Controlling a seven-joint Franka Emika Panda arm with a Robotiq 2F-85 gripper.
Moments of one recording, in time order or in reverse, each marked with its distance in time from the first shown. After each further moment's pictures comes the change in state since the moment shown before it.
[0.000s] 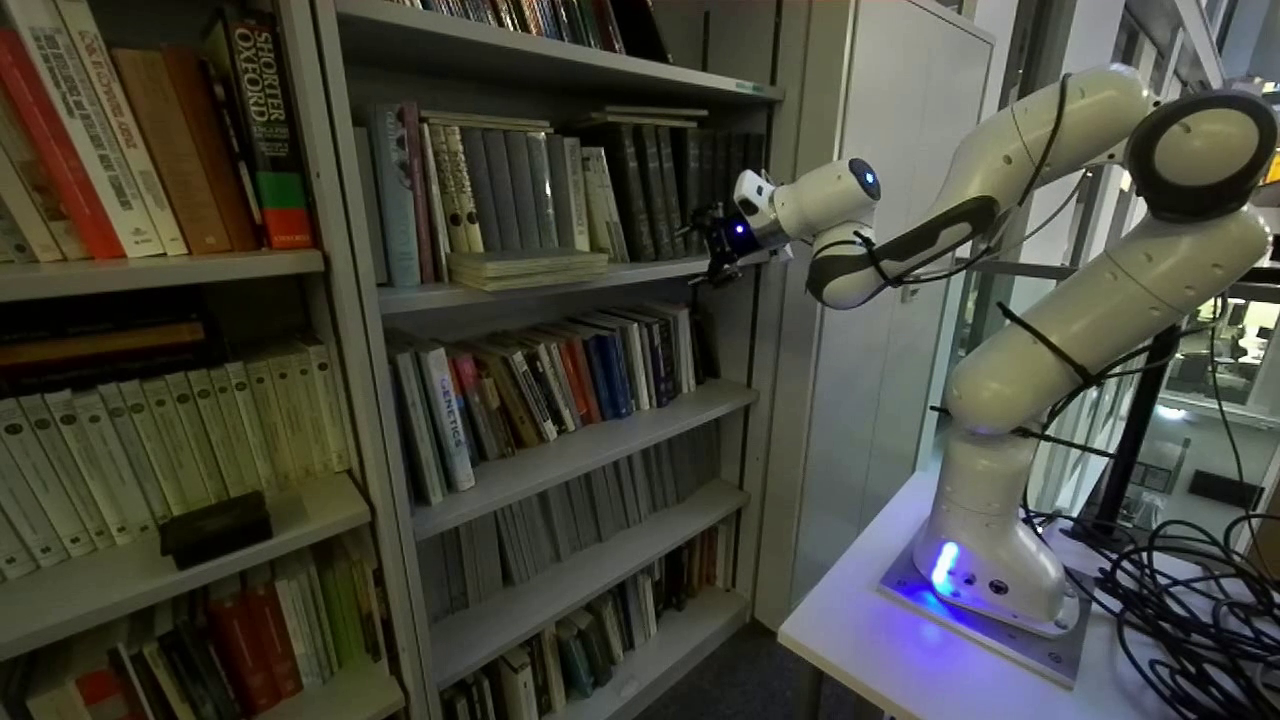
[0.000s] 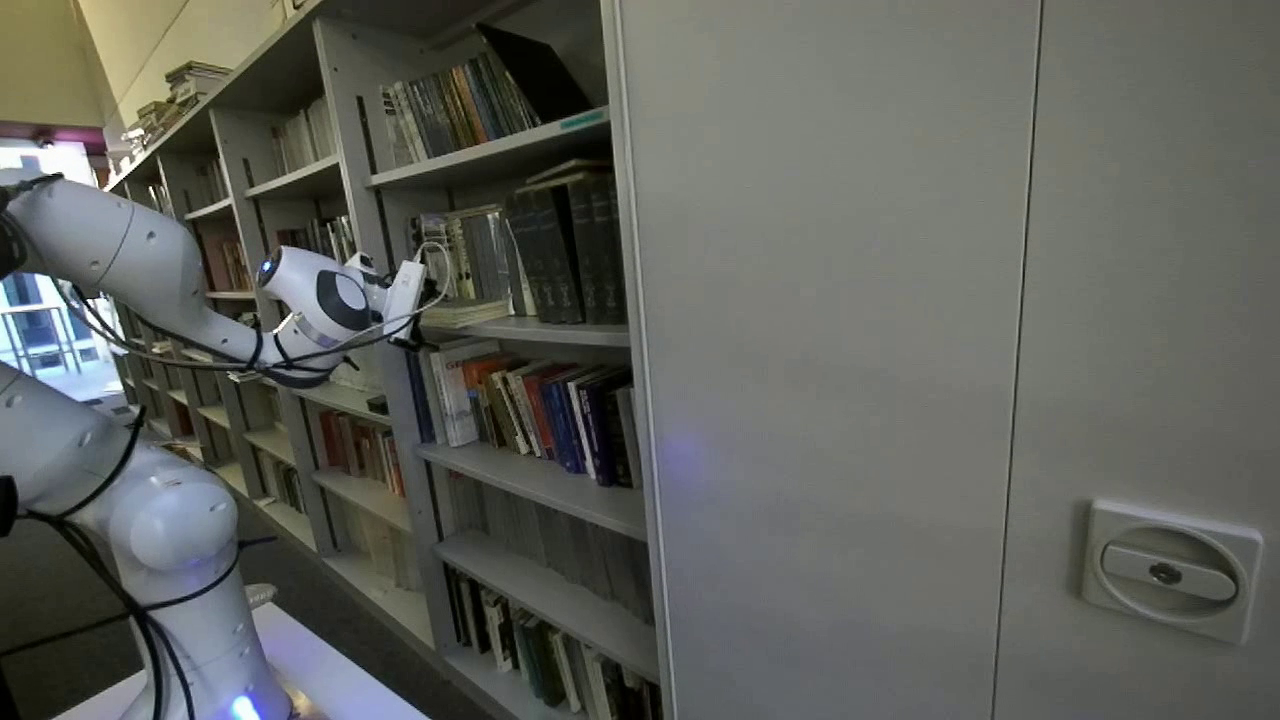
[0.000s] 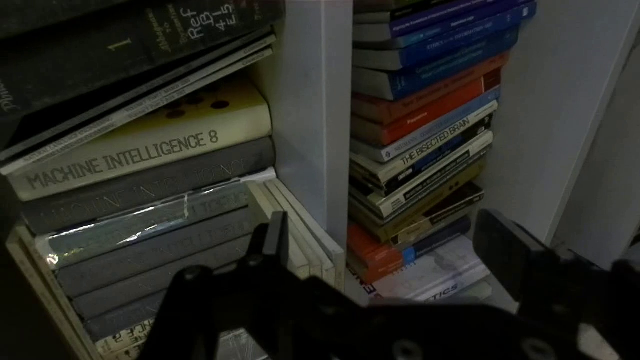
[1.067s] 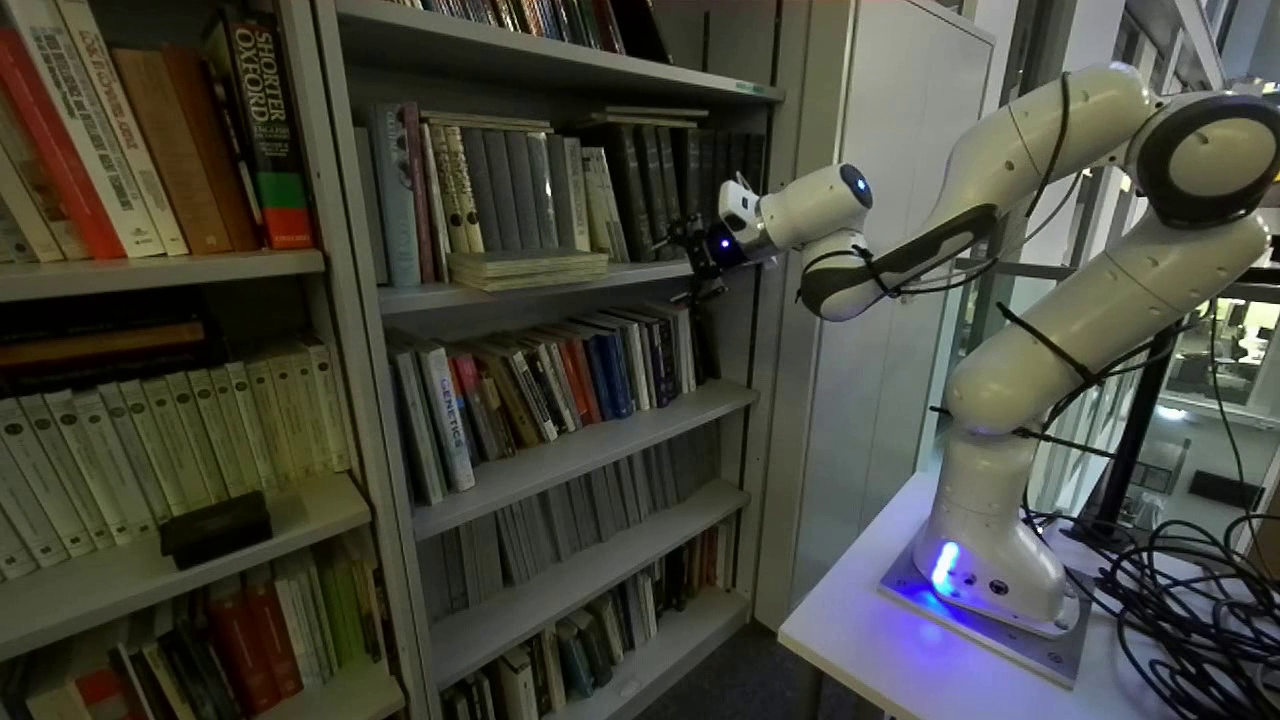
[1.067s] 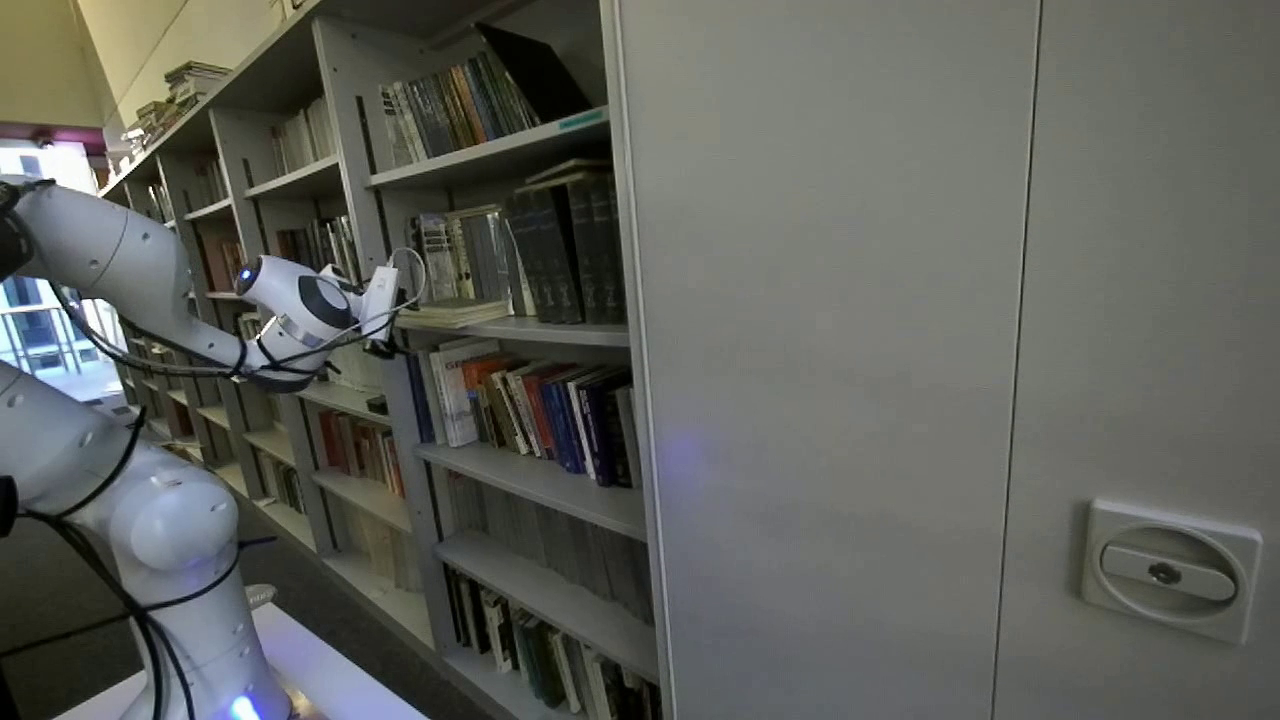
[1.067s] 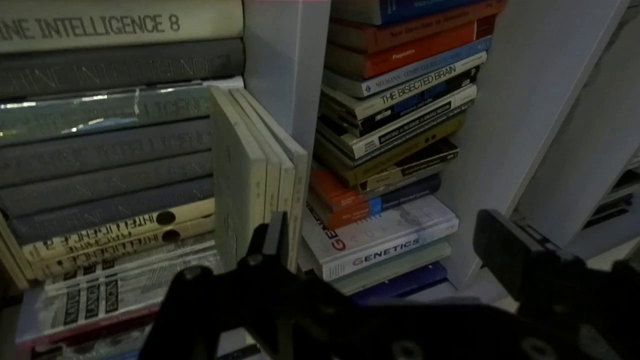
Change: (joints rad) arm 0.006 0.005 0.160 0.007 0.000 -0.005 -0.001
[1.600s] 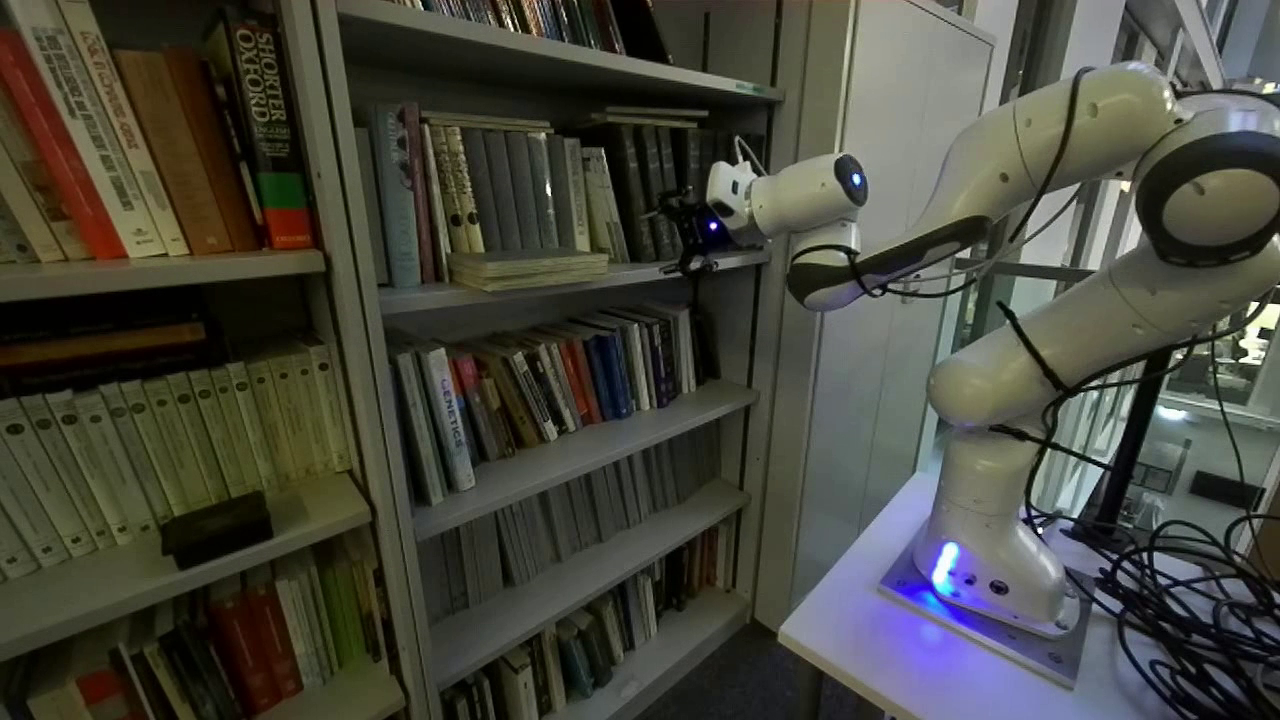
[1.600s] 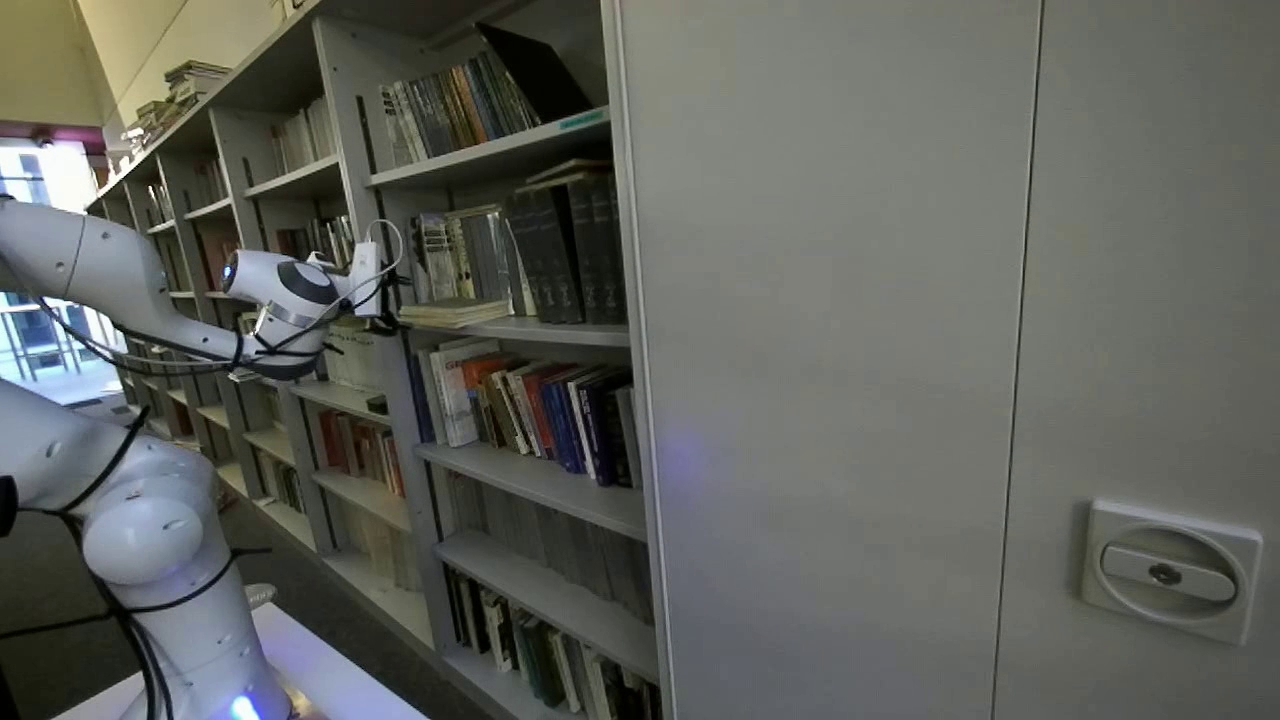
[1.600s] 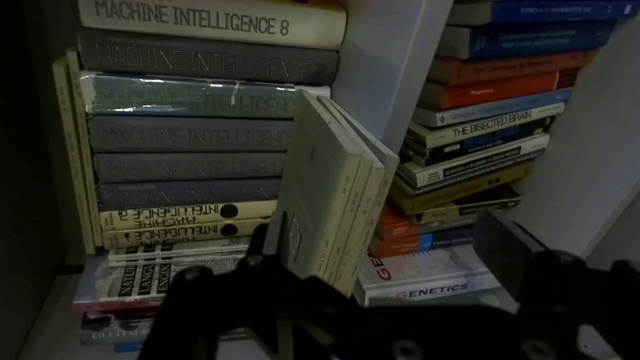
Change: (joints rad) arm -0.332 -0.101 0.313 0.078 0.026 0.054 0.035
